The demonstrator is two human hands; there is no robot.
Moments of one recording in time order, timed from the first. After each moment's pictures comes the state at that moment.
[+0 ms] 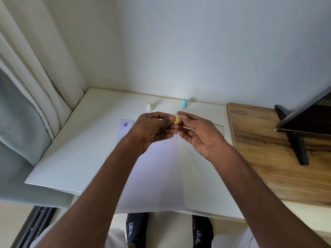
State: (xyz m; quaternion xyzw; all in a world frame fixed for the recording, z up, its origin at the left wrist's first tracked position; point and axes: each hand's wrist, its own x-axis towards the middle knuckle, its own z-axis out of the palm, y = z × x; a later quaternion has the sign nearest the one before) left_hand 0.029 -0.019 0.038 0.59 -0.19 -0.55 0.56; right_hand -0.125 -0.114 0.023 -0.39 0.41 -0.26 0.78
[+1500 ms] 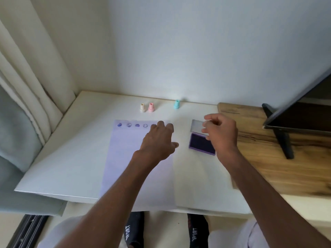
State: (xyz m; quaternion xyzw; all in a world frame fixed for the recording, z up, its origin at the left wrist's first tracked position) left_hand -0.018 -0.027 0.018 0.79 -0.56 -0.20 0.12; right_hand -0.182 -0.133 0.010 -0.61 0.59 -0.37 0.39
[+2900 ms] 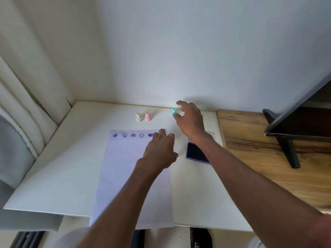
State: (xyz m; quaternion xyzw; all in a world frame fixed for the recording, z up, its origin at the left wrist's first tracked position) left_hand -0.024 -0.054 0.000 0.79 -0.58 -0.17 0.09; right_hand -0.089 -0.195 -0.008 -0.79 0.50 -0.25 0.25
